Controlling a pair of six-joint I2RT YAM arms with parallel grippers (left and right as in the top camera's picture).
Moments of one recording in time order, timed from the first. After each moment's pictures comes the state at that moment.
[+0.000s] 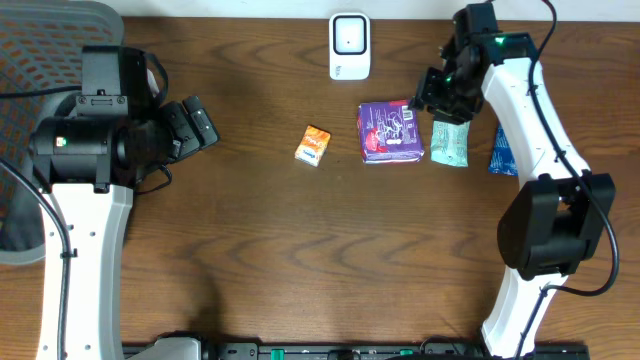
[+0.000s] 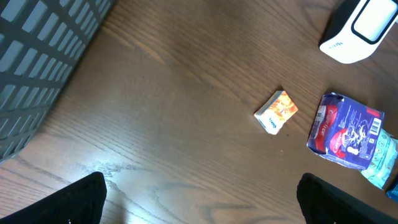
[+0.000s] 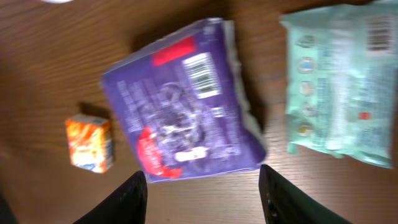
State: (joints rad) left arm -0.01 1.39 1.64 -1.32 0.05 -0.49; right arm 0.14 2.07 1.90 -1.14 -0.27 0.43
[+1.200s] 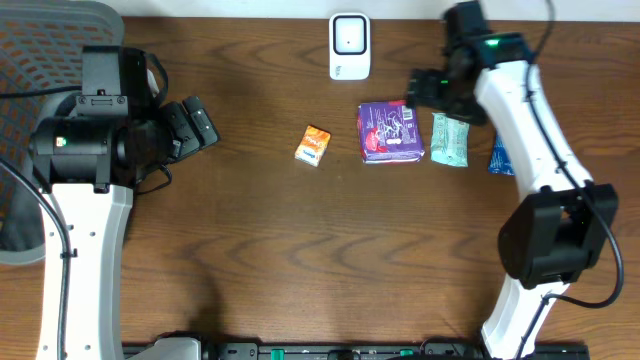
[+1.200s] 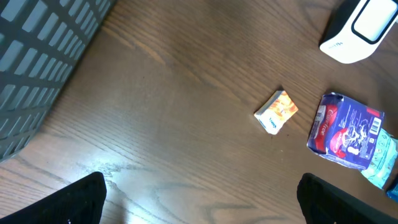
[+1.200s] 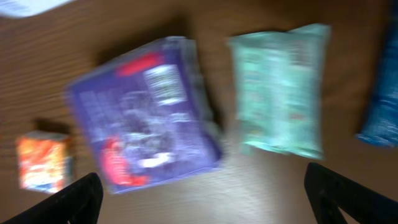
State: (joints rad) left arm -0.01 1.39 1.64 -1.32 0.05 -0.49; right arm 0.15 2.03 1.89 -1.18 -0.03 0.42
